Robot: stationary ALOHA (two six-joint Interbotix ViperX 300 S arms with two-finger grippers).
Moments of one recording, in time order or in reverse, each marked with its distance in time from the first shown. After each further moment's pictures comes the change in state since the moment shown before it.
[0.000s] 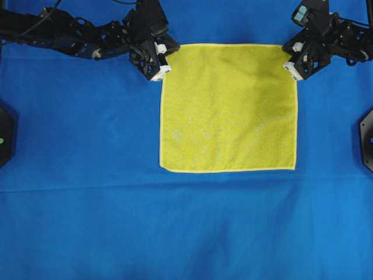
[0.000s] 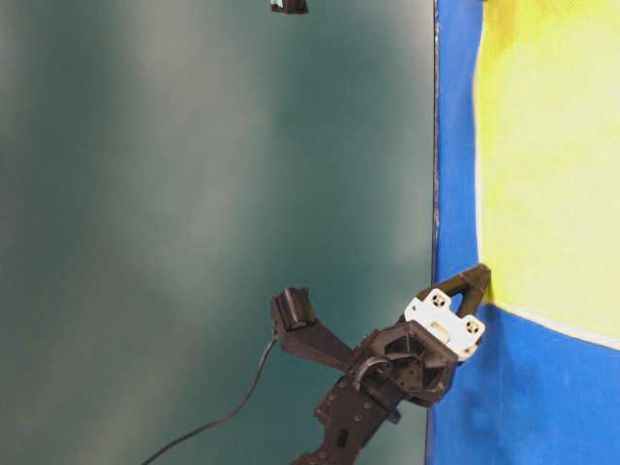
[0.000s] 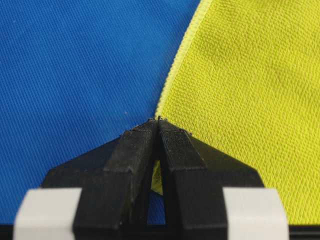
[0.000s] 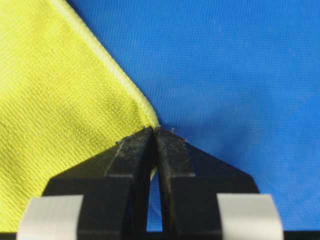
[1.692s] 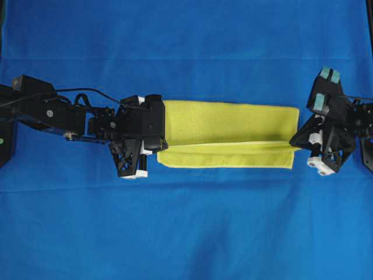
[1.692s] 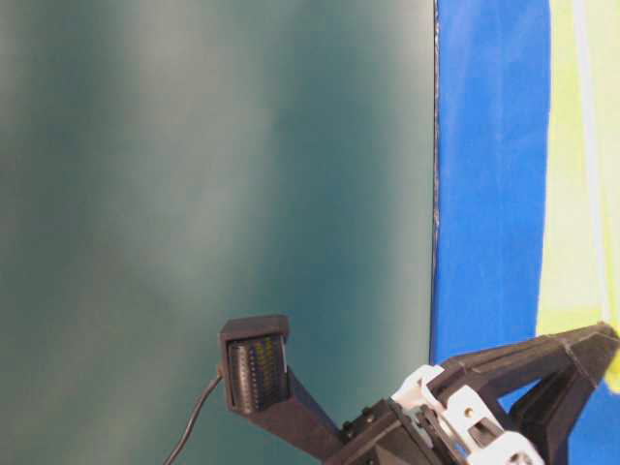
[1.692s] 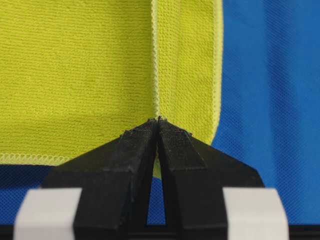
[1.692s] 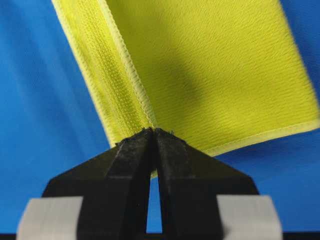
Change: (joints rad) left arm -0.518 -0.245 0.160 0.000 0.169 -0.098; right arm 0.796 -0.411 0.129 0.074 0.397 0.508
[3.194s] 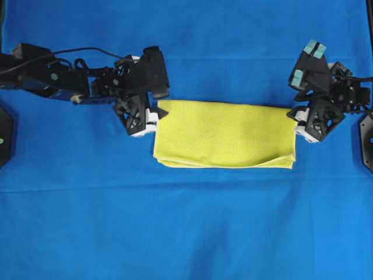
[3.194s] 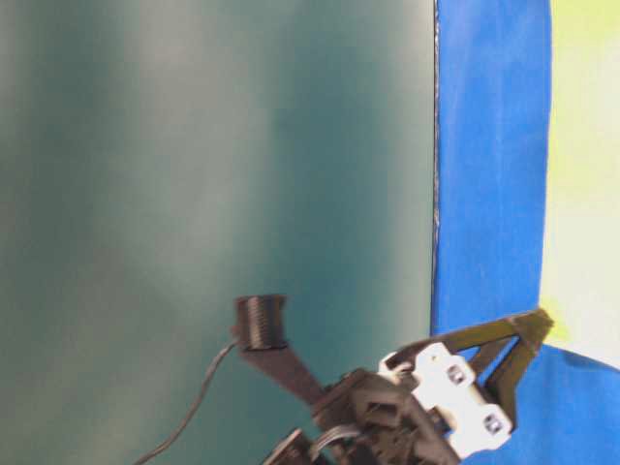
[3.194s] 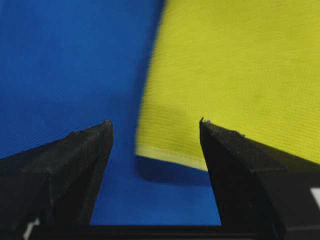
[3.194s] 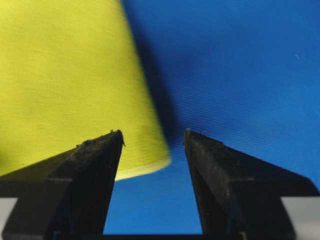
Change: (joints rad) left arm 0.225 0.031 -0.032 0.000 0.003 0.037; right arm -0.253 0.107 -0.069 -0.279 0.043 0.008
